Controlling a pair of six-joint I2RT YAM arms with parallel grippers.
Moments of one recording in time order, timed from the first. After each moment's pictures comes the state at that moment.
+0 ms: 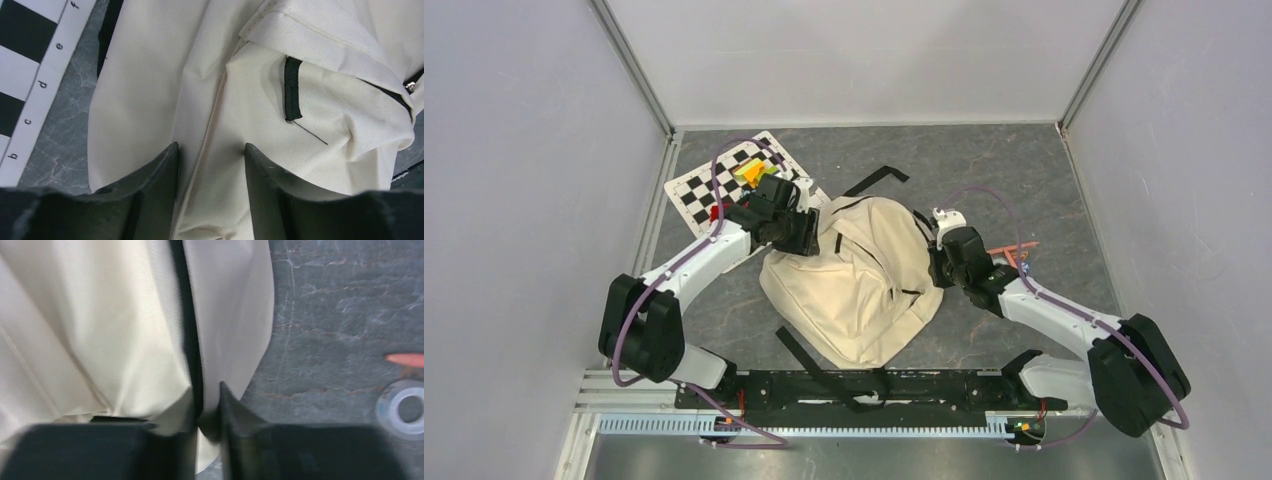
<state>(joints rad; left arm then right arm) -0.43 1.45 1.04 -0.56 0.19 -0.16 0.57 1.17 0.54 -0.10 0.13 0.24</state>
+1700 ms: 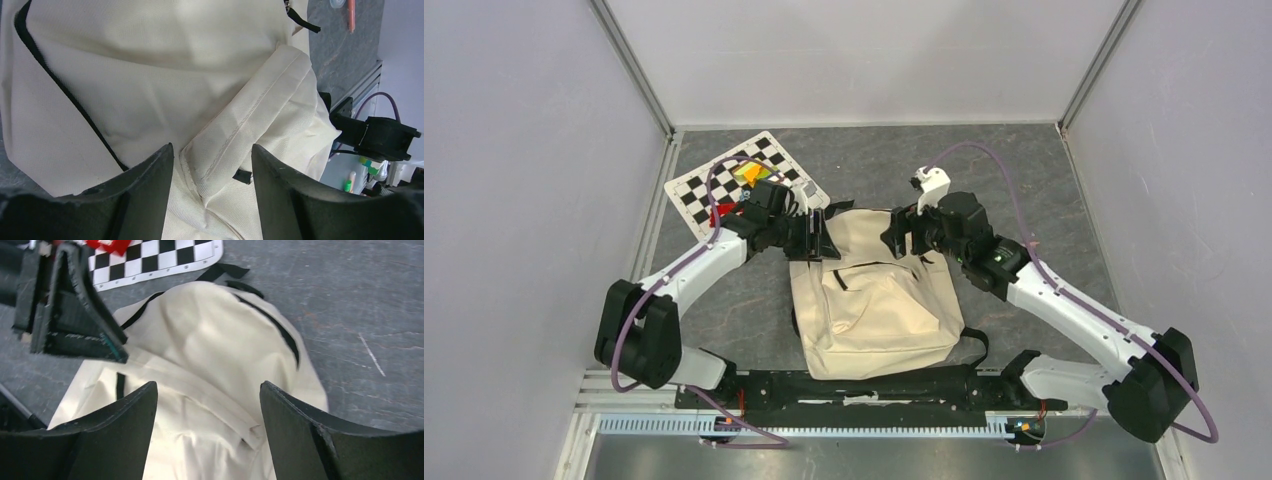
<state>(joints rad) -0.41 1.42 0.94 -0.42 0.52 -0.43 0.66 1.14 0.89 -0.18 0.00 0.23</state>
